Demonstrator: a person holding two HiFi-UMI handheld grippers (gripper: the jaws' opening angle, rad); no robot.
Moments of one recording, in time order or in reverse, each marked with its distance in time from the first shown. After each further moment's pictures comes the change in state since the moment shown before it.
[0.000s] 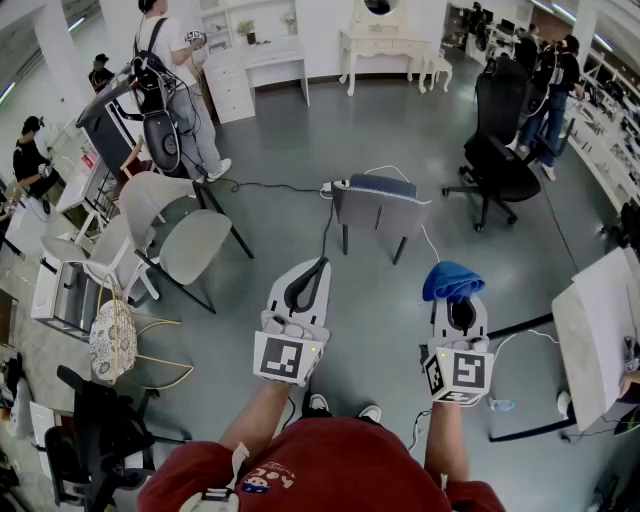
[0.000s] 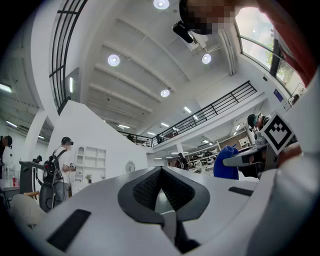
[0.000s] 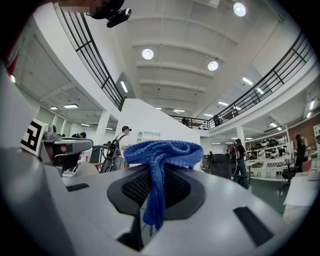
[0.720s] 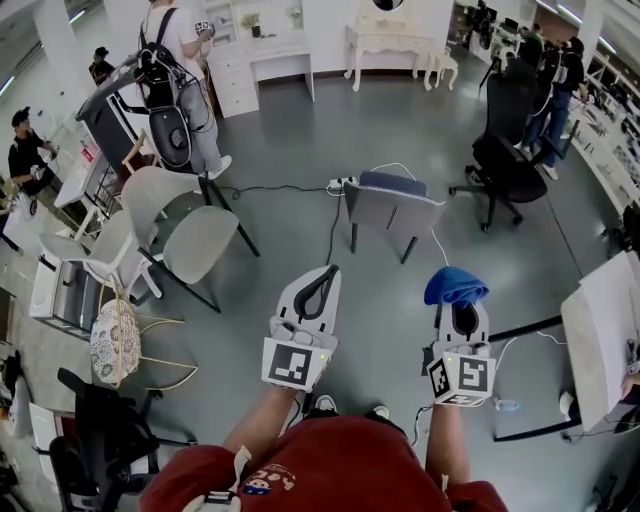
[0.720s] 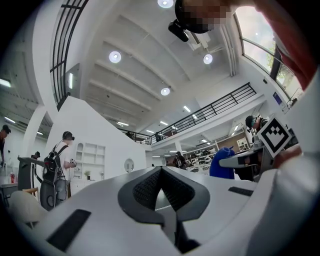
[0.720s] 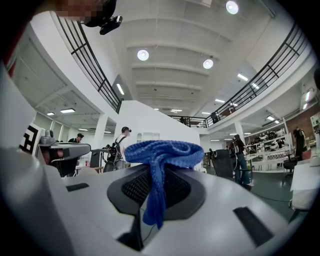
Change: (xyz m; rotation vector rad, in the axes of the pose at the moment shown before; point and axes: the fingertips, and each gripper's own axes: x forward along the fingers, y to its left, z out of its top) left arm -0.009 0.041 -0.024 -0.024 0.015 -0.022; right arm 0.028 0.040 -0.022 0.076 -0.009 -0.011
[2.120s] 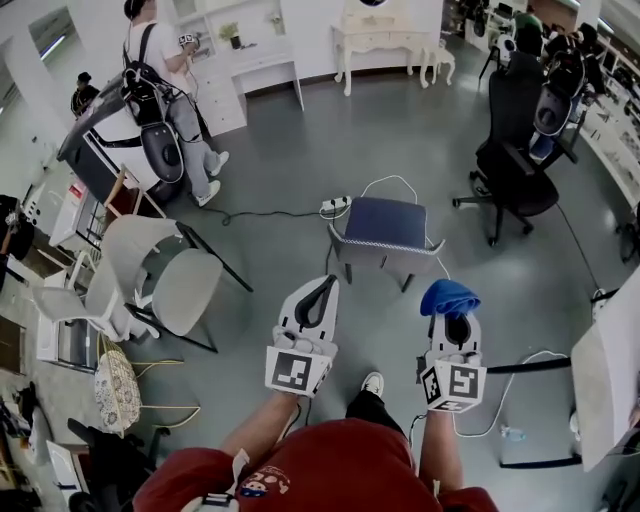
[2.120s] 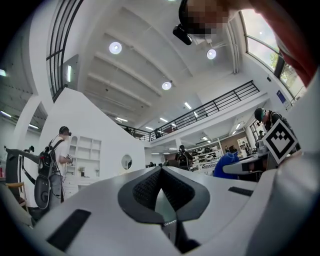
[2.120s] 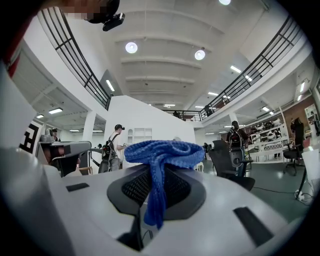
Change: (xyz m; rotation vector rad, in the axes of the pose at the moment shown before) left arm 0.222 0.055 -0.077 -0.016 0.034 -0.018; right arm 0.197 -0.101 -0.073 0.058 0.038 -0.053
